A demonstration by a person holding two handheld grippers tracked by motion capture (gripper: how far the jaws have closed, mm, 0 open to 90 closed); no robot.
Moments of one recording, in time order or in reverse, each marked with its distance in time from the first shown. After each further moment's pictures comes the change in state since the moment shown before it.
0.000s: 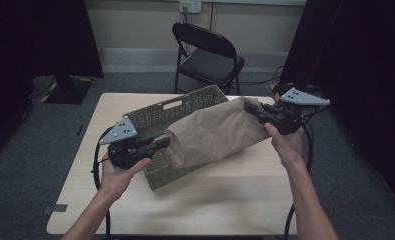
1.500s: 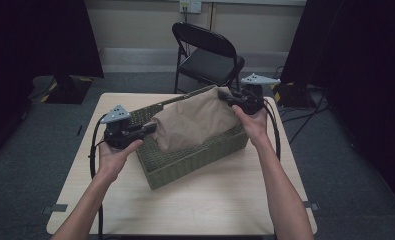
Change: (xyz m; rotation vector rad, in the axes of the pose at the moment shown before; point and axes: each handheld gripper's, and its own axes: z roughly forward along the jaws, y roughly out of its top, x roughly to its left) left arm 0.077 -0.024 0.023 0.087 0.133 -0.104; right arm -0.018 -0.005 0.111 0.113 -0.019 0.042
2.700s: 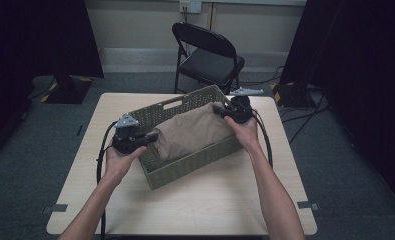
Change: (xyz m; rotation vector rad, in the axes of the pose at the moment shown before) left arm 0.015 -0.035 0.031 0.141 0.039 -0.042; right arm -0.014 -0.049 0.046 0.157 -0.017 0.029
